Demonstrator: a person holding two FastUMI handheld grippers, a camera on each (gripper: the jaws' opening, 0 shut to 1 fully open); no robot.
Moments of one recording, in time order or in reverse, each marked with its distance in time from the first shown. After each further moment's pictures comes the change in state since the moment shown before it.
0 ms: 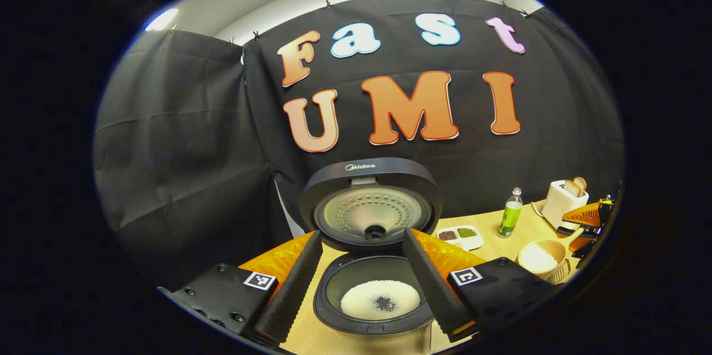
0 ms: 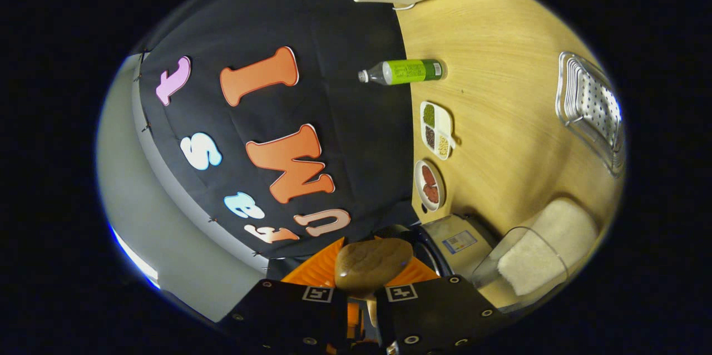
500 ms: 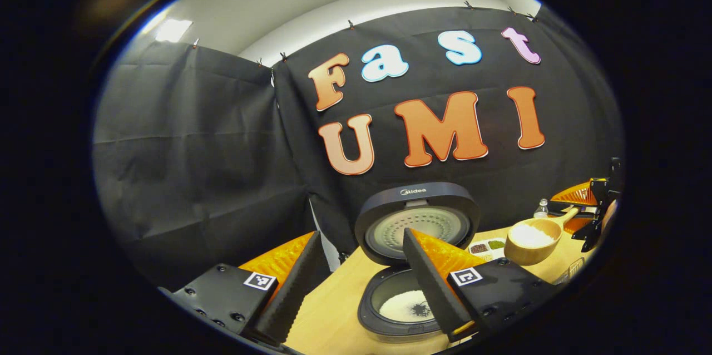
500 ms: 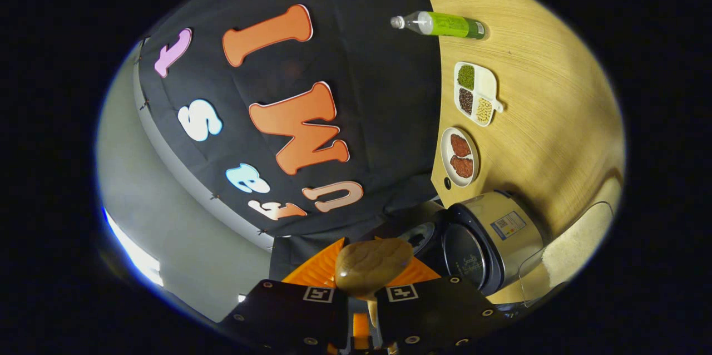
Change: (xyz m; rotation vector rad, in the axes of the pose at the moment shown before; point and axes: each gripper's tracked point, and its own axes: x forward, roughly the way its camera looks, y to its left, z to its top) left arm -0.045 0.073 0.027 0.043 -0.122 0.154; right arm 0.076 0.033 -0.054 -0.080 0.147 0.008
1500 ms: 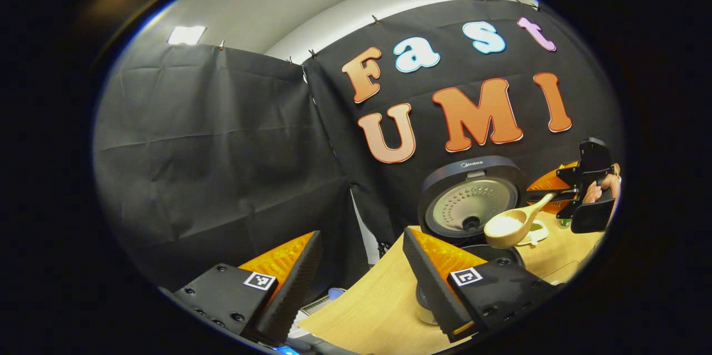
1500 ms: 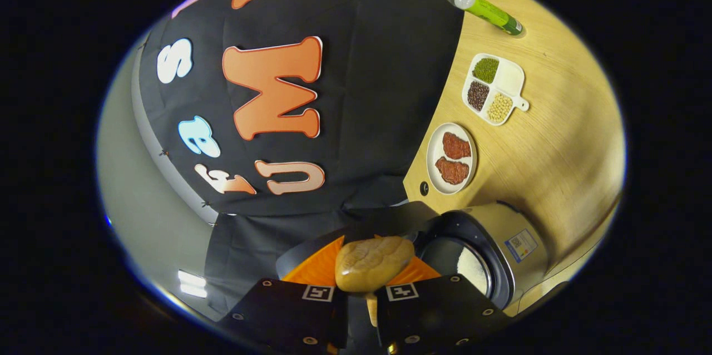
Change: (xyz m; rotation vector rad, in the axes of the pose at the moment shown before) left arm -0.036 0.066 -0.040 0.036 0.052 0.156; right arm 0.100 -0.041 -0.033 -0.254 -0.024 -0.181
